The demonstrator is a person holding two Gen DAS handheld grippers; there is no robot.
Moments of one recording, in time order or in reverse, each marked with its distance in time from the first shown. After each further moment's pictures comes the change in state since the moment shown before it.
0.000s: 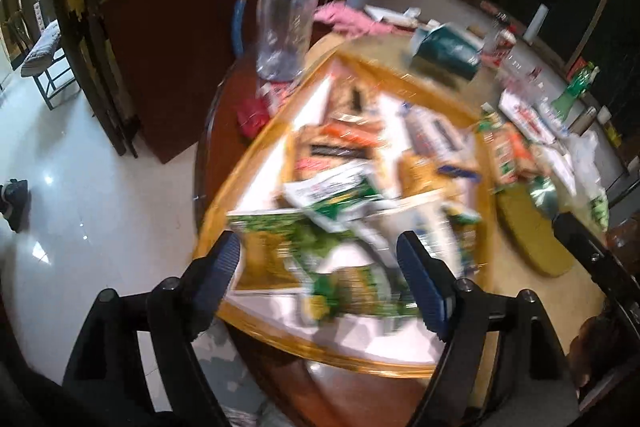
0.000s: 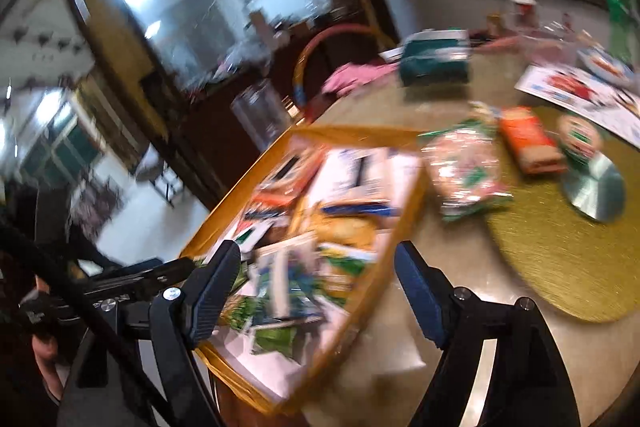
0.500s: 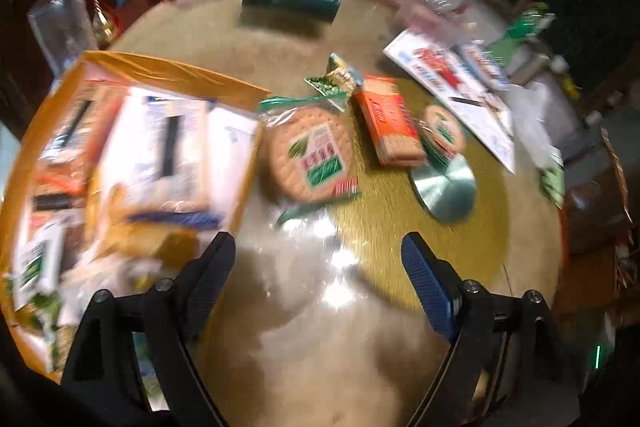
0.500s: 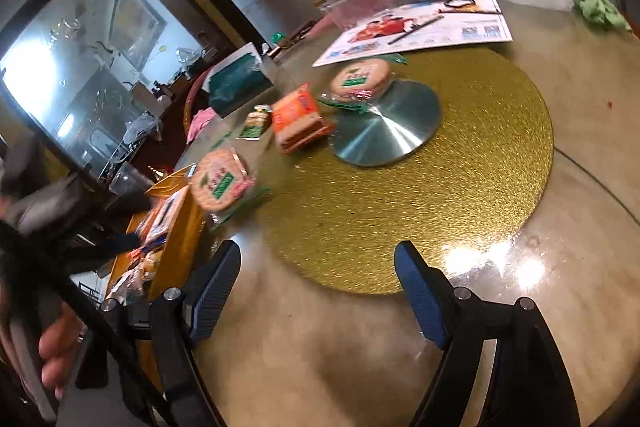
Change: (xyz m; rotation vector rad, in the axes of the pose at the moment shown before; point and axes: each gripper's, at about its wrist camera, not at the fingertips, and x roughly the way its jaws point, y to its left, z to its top) left arm 0.113 -0.213 0.052 0.105 0.228 -0.153; right arm -0.052 -0.174 -0.038 0.367 -0.069 -0.198
